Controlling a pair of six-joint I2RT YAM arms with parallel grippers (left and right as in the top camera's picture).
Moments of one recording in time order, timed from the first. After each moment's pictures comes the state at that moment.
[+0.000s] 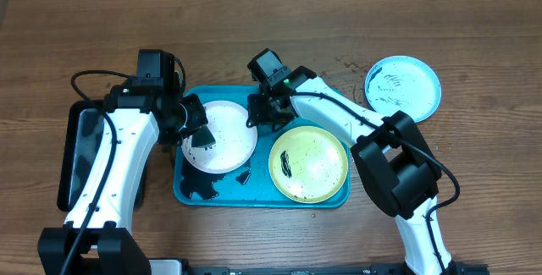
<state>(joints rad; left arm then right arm) -0.02 1.53 1.20 -0.97 0.16 -0.44 0.67 2.22 1.68 -0.69 -0.25 0.53</state>
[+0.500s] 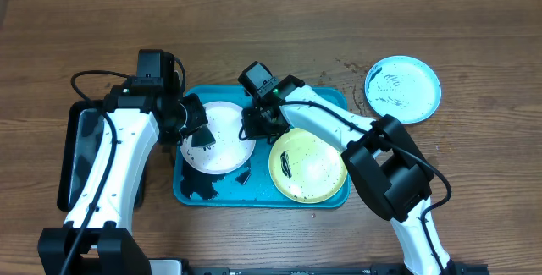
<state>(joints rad) -0.02 1.53 1.20 -0.97 0.16 -0.44 0.72 2.24 1.67 -0.75 -0.26 0.55</state>
